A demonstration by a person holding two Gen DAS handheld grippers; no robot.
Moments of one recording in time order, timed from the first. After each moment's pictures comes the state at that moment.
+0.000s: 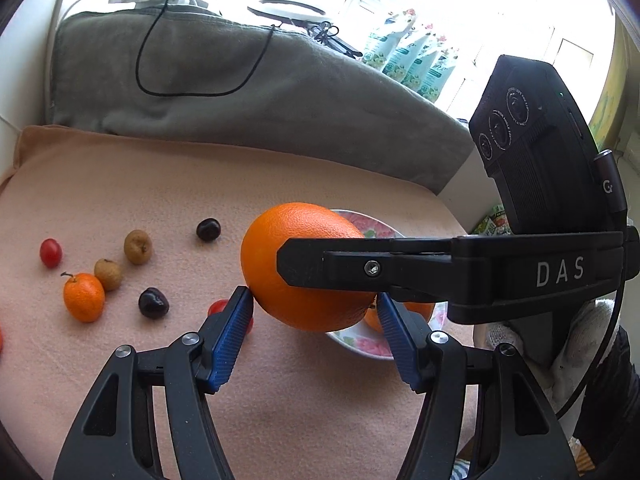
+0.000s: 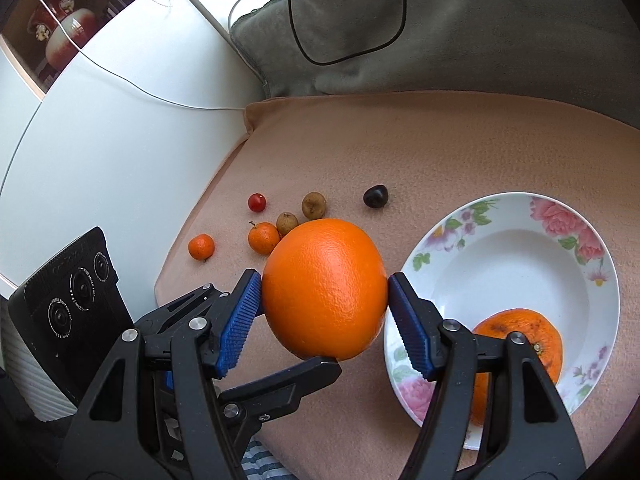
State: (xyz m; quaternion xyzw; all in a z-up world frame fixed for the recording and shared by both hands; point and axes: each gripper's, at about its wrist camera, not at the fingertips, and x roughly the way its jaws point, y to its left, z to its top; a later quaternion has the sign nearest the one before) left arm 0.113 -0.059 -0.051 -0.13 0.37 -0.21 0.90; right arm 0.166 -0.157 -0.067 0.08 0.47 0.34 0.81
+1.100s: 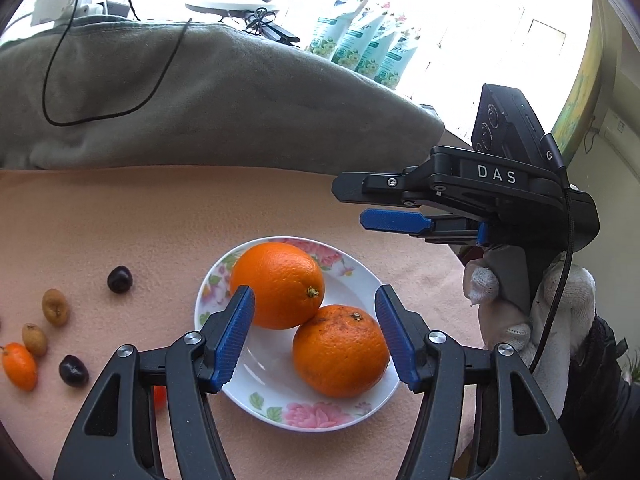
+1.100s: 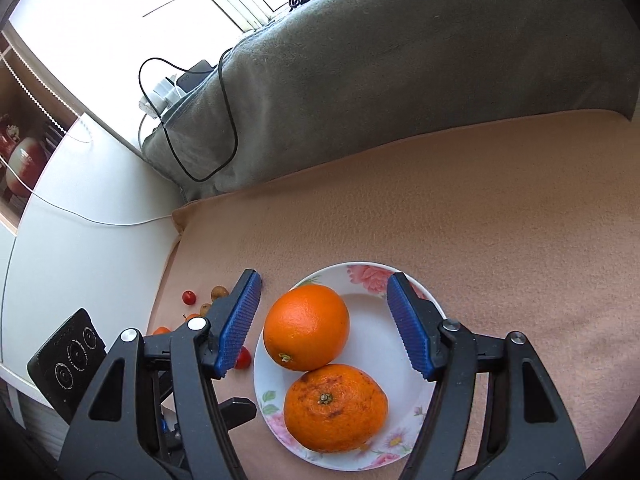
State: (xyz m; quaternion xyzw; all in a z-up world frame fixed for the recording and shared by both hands) left arm 0.134 -0.108 -0.038 -0.11 0.36 -0.27 0.89; right arm 0.206 -0.283 -0.049 0.20 0.43 0.22 0.86
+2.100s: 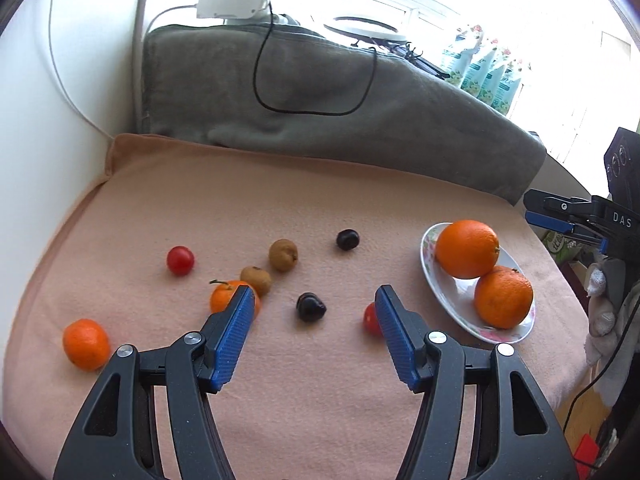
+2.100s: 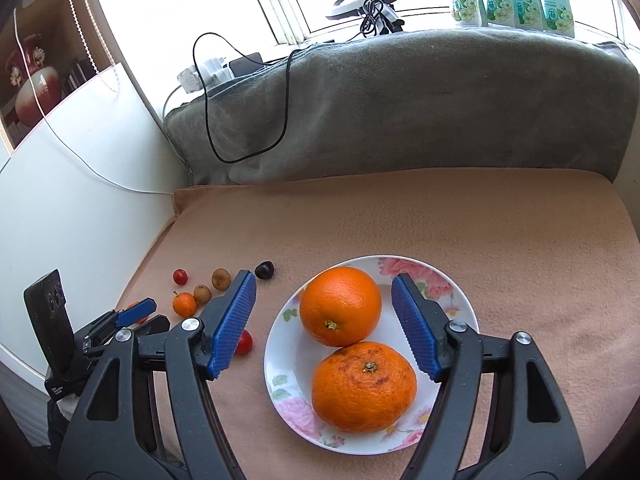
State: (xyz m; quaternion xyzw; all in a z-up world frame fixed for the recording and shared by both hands) left arm 0.095 0.025 -0.055 -0.09 0.36 -0.08 0.92; right arm 0.149 -0.227 -0.034 0.09 0.36 0.20 0.91
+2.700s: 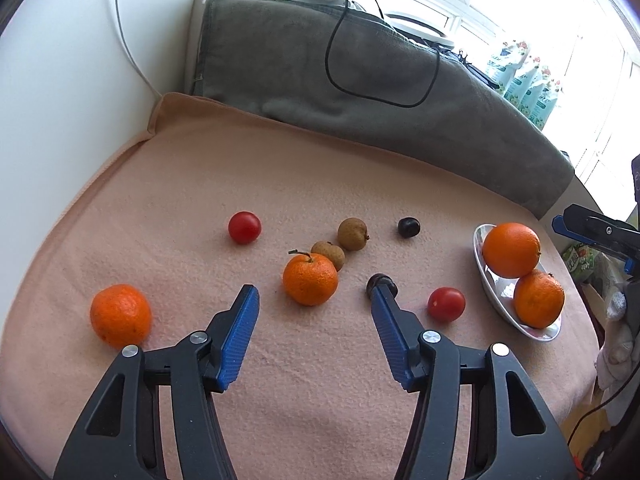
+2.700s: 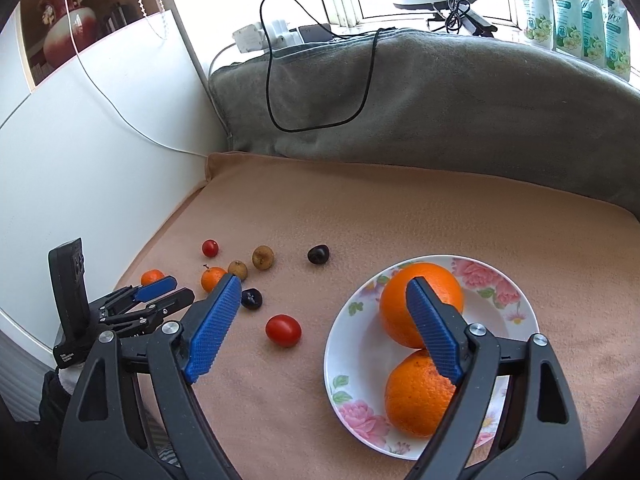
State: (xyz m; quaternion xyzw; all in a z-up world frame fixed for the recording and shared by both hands) left arm 0.092 0.070 -0.080 -0.13 0.38 -0.04 0.92; right arm 0.141 -0.159 -0.033 0.02 0.36 0.26 0.90
